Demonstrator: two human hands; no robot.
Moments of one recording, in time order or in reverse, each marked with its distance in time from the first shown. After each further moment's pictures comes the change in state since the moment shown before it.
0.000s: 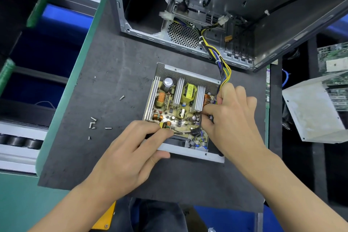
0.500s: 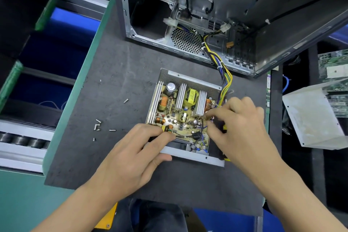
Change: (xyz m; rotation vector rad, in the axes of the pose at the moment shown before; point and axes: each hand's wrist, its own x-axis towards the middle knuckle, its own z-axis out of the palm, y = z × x) left_hand 0.001 0.003 -0.004 0.012 -0.034 -0.013; right_hand -0.011 0.013 -0.008 0.178 0.041 -0.015
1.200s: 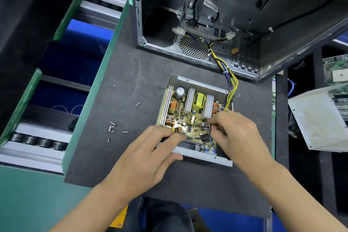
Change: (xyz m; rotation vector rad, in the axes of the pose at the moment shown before) left_hand 0.005 0.008 -0.007 0.058 -0.023 -0.062; right_hand -0.004 0.006 0.020 0.187 0.049 -0.183
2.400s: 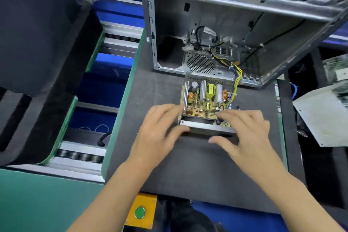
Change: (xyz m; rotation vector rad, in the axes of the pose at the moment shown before) left_hand 0.040 -0.018 -0.033 0.000 0.272 -0.040; right_hand -0.009 -0.040 -0.025 0.031 0.059 0.170
